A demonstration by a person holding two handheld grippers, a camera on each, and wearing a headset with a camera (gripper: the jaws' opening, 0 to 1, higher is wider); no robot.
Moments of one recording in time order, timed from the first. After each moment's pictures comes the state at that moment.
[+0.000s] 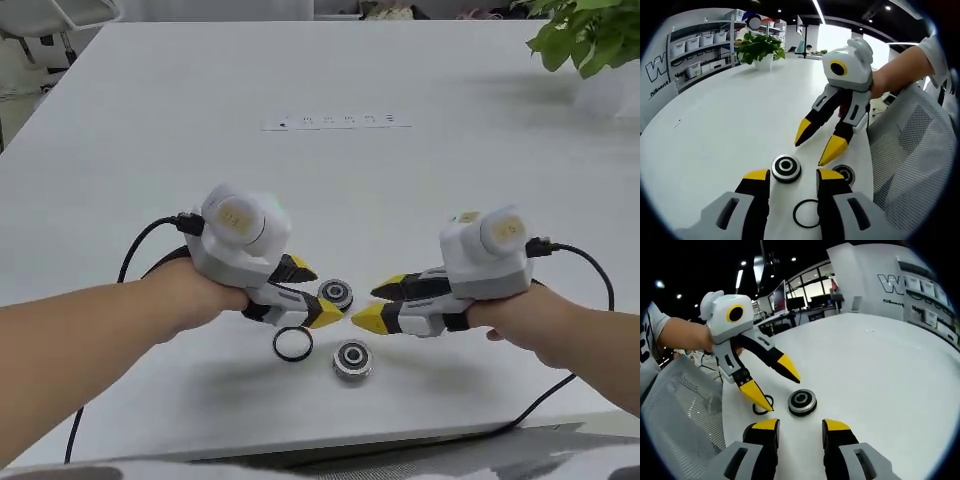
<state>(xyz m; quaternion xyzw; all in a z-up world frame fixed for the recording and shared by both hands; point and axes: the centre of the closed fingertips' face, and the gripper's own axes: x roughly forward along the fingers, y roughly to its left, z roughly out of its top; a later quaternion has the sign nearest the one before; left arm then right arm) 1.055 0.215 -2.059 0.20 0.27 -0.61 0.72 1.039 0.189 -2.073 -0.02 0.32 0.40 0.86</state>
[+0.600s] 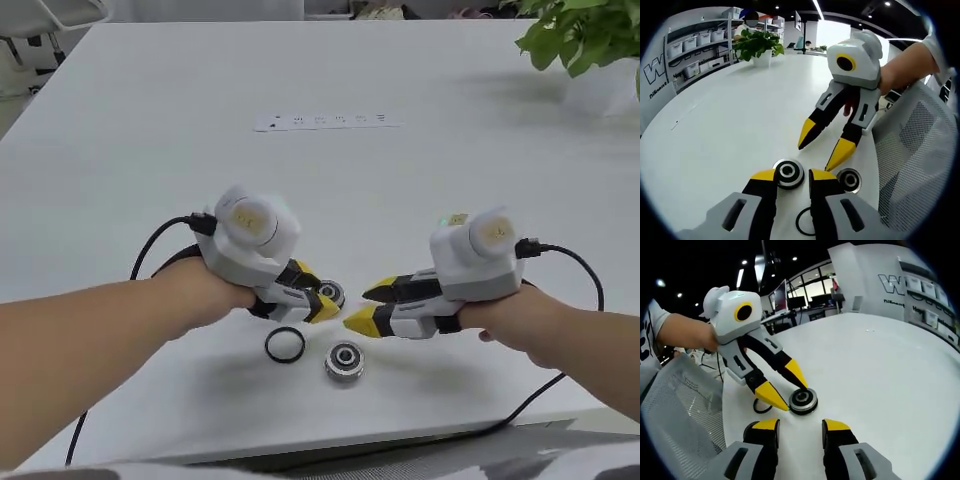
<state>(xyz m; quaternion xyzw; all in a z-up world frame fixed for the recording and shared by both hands) 1.058 0.206 -2.066 0.21 0.28 -0.60 0.72 1.036 0.191 -2.075 -0.02 0.32 0.41 0.86</state>
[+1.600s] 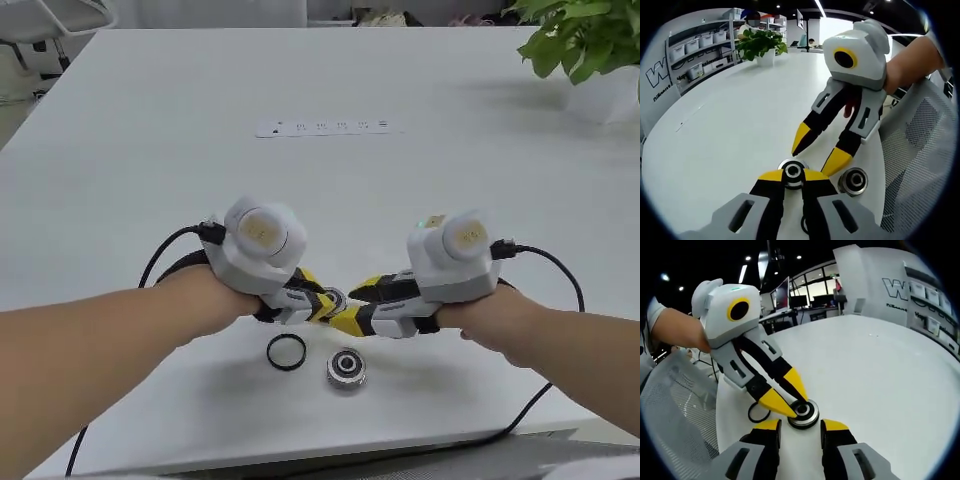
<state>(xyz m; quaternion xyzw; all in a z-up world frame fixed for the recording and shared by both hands) 1.065 0.207 -2.068 0.23 0.27 -0.59 0.73 1.054 0.209 -2.076 -0.05 0.31 0.40 0.86</state>
